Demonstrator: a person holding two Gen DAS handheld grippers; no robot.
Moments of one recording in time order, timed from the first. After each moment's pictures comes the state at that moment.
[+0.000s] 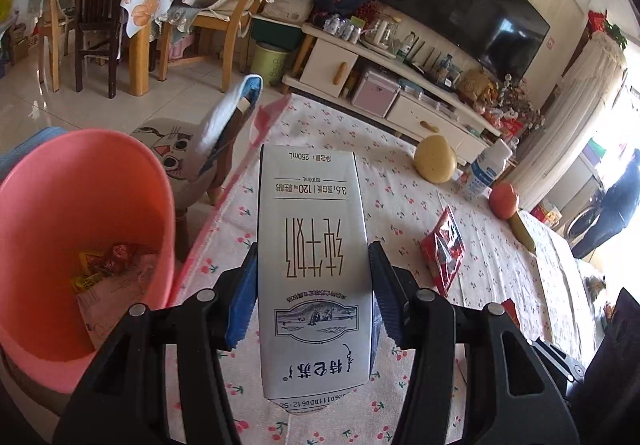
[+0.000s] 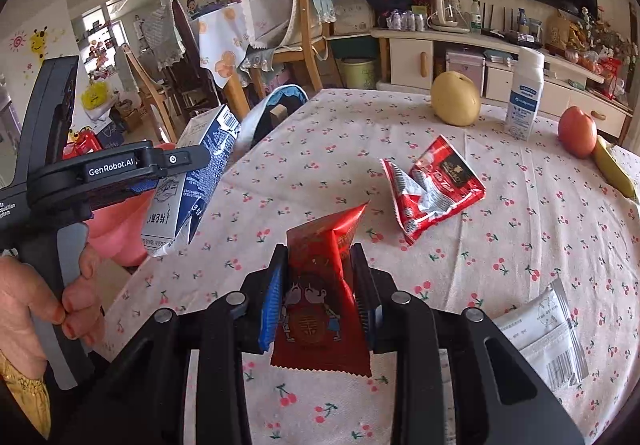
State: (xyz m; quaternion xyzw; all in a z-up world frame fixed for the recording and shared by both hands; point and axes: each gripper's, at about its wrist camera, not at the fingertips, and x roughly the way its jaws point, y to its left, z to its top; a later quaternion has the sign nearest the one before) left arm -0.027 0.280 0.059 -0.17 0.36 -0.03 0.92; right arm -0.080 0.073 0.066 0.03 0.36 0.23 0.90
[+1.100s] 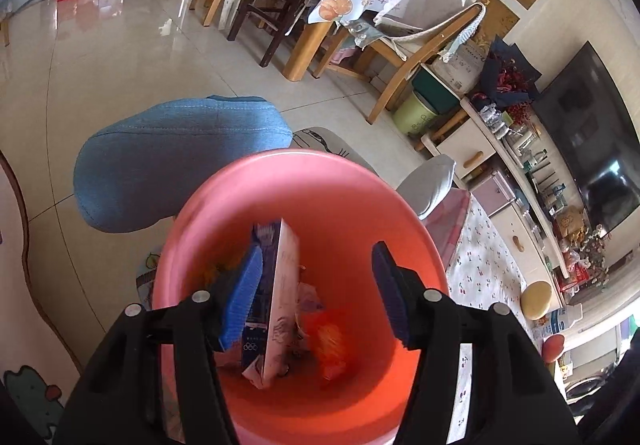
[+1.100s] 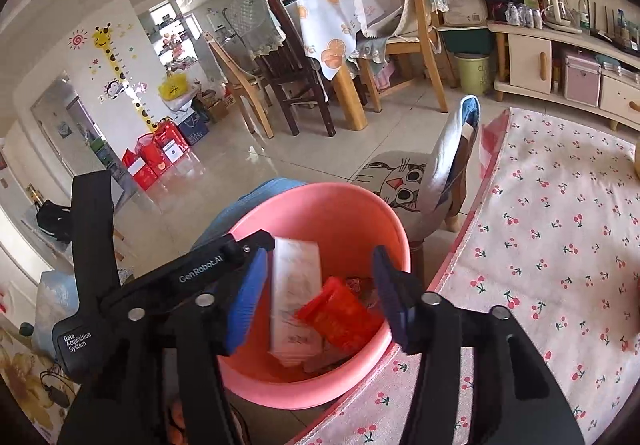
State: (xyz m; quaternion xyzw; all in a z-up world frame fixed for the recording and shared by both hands) left arm -0.059 0.474 0.039 -0.34 0.33 0.20 0.86; right arm -0.031 0.285 0.107 0.07 0.37 0.36 0.85
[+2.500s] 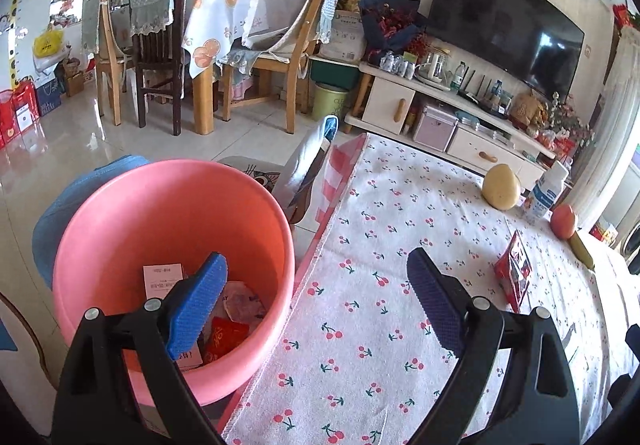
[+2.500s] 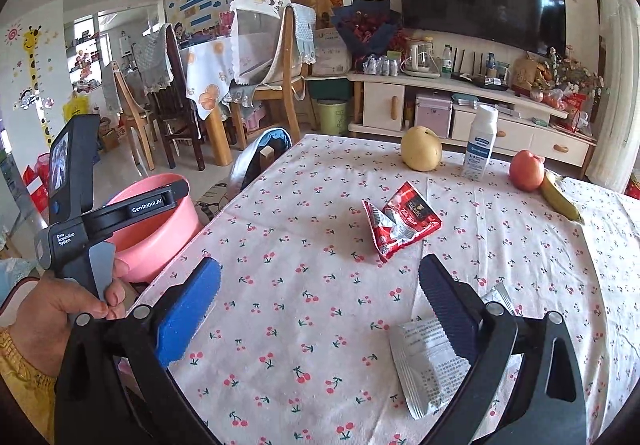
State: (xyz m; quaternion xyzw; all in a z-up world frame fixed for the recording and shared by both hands) left arm -0.054 0.305 0.062 -0.11 0.31 0.09 0.94; right arm -0.143 0.050 0.111 0.00 0.30 0.15 0.94
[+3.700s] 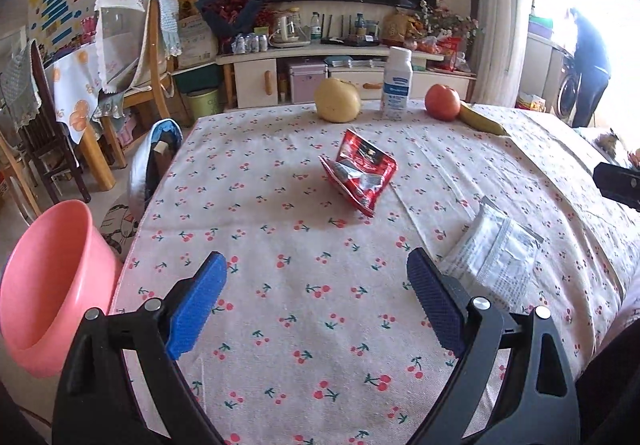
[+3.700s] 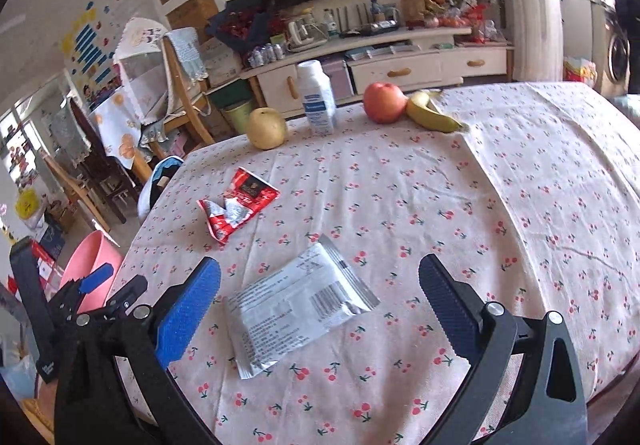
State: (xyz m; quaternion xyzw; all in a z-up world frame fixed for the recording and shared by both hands) left arm -0.089 0.134 0.040 0.06 0.33 -0.11 0.94; right arm -0.149 -0.146 0.083 0.17 0.37 0.02 0.91
